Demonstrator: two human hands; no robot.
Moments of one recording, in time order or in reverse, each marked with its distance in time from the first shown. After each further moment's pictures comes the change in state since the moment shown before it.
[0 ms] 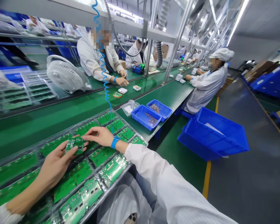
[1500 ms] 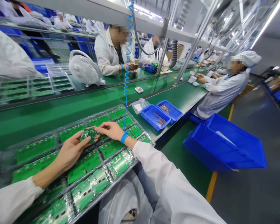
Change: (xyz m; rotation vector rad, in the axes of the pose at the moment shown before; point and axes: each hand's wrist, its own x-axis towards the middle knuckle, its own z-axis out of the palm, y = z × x) left_hand -0.002 0.009 0.009 -0.132 -0.092 0.086; right_hand 0.002 -0.003 -0.002 -0.074 -0.008 0.094
